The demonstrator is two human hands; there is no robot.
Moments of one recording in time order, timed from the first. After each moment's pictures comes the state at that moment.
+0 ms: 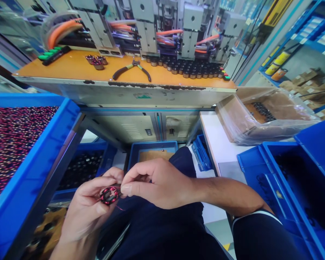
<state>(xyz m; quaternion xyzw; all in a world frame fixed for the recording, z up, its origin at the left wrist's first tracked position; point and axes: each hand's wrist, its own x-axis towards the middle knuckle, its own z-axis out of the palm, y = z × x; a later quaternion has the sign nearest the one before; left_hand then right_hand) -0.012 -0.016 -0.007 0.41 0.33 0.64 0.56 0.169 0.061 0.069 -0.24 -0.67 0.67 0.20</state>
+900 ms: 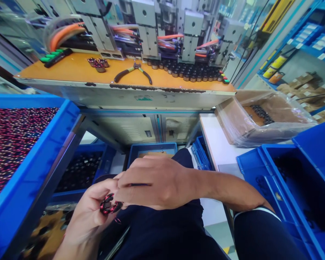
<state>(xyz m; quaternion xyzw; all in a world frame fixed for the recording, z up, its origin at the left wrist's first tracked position) -0.010 -0.020 -0.011 0.38 0.29 0.58 0.66 0.172 0.087 0.064 0.06 -0.93 0.12 0.35</state>
